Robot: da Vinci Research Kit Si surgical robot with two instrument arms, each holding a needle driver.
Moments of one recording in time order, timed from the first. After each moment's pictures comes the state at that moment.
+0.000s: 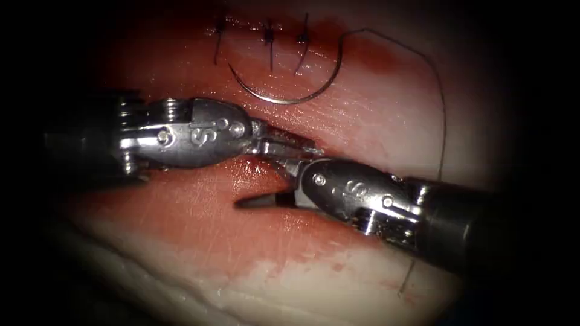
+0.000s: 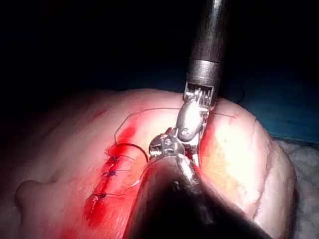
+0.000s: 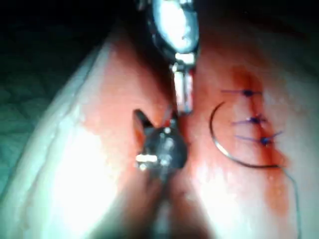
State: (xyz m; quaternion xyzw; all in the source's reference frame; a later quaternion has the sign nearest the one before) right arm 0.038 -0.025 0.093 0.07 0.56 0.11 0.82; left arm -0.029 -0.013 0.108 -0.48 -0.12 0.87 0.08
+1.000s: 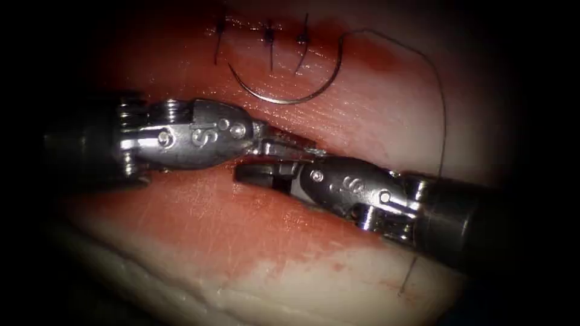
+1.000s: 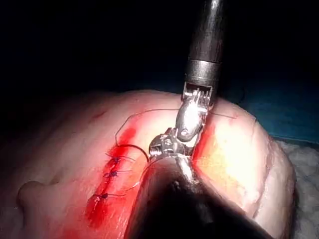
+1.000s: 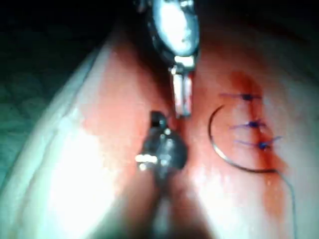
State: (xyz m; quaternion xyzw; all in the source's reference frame) right arm 0.038 -0.024 0.093 0.07 0.54 0.10 0.83; left arm -0.029 -0.012 0.108 -0.48 -0.12 0.87 0.08
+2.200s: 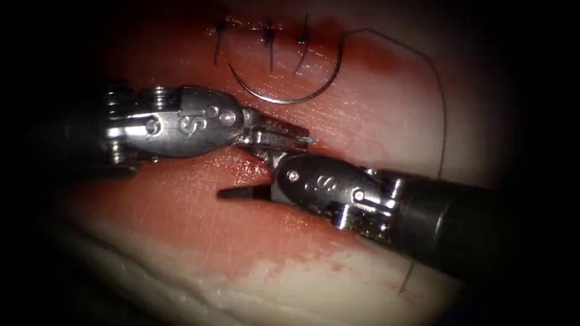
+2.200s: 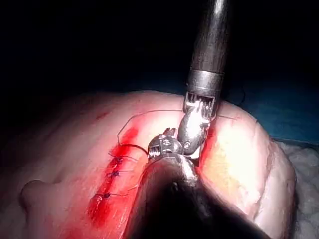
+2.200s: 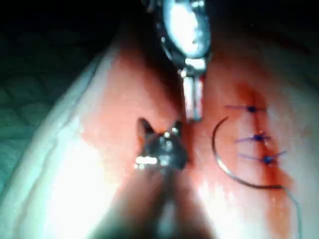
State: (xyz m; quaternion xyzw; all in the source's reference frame) right arm 0.041 -0.025 0.093 0.04 0.53 0.12 0.84; left arm -0.028 -0.012 0.107 -0.48 -0.12 0.86 0.09
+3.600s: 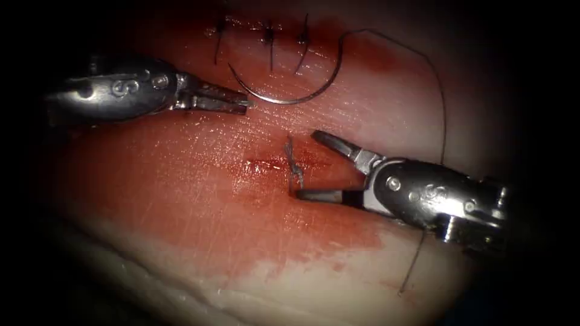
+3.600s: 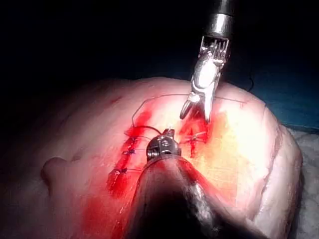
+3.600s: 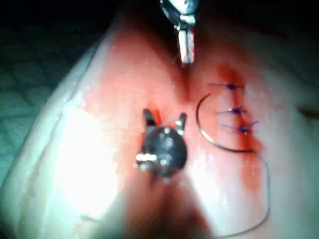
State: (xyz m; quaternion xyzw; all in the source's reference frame) right arm 0.030 -0.024 0.088 0.05 0.53 0.13 0.83; left arm -0.022 -0.009 0.107 -0.47 -0.10 0.87 0.11
